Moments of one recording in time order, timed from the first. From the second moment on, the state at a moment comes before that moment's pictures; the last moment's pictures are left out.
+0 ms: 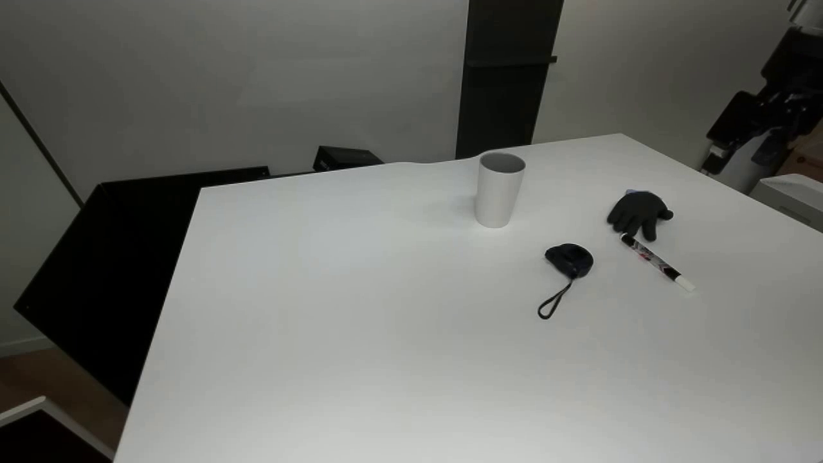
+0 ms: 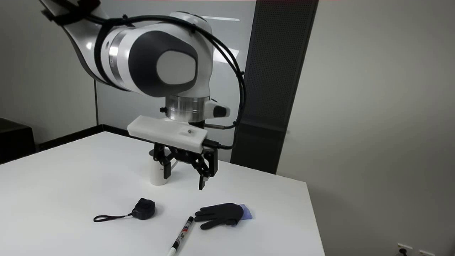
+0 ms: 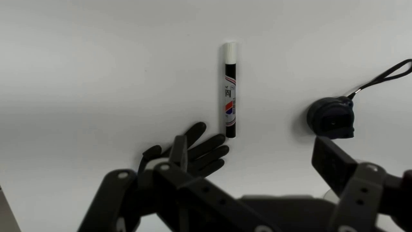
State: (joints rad) arm -0.17 0.15 -0.15 -2.26 0.06 2.50 -0.30
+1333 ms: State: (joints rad) arm -0.17 0.34 -0.15 -2.24 0.02 2.63 -0.29
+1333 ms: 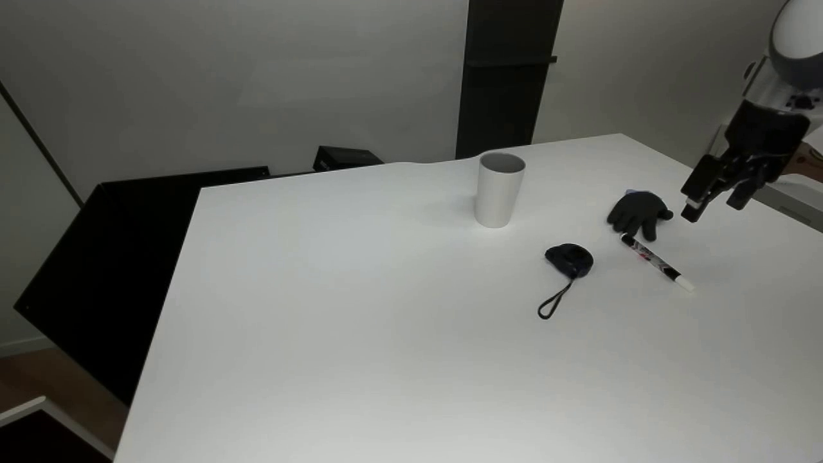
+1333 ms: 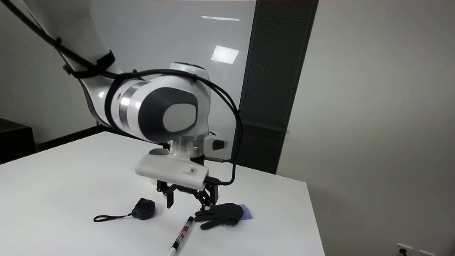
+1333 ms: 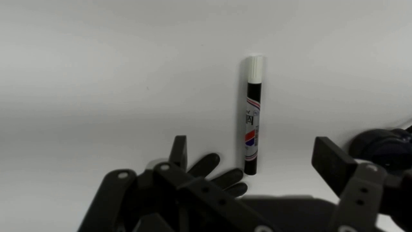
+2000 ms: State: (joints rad) arm -0.22 0.51 -0.08 -2.18 0.04 2.72 -0.29
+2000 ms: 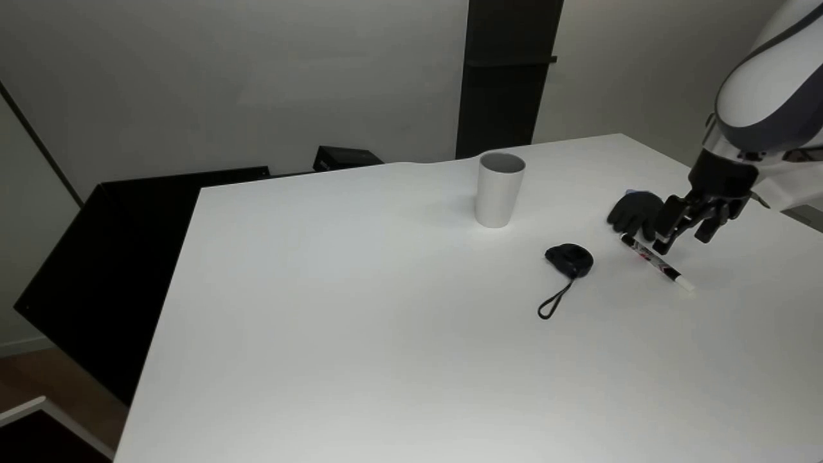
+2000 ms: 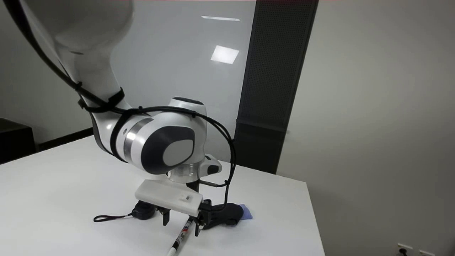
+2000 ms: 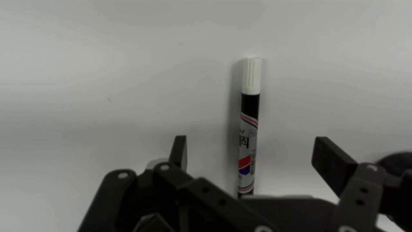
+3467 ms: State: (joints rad) arm -0.21 0.59 -0.07 -2.21 0.06 2.80 -0.14
